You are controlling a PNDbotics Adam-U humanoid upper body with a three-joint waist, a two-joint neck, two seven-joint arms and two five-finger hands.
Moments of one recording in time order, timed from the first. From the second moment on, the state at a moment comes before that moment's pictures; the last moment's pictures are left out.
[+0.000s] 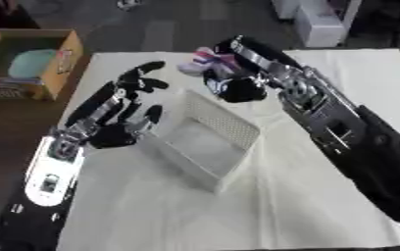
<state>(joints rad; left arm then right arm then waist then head) -0.34 0.25 -0.04 -1.58 -0.41 -0.46 -0.35 -0.83 -0.30 0.55 -1.52 0.35 0.43 0.33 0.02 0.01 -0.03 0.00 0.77</state>
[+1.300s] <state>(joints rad) -0.34 0.25 -0.04 -1.58 -0.41 -0.46 -0.35 -0.83 -0.30 0.54 -1.50 0.45 0.32 0.44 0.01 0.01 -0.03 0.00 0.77</state>
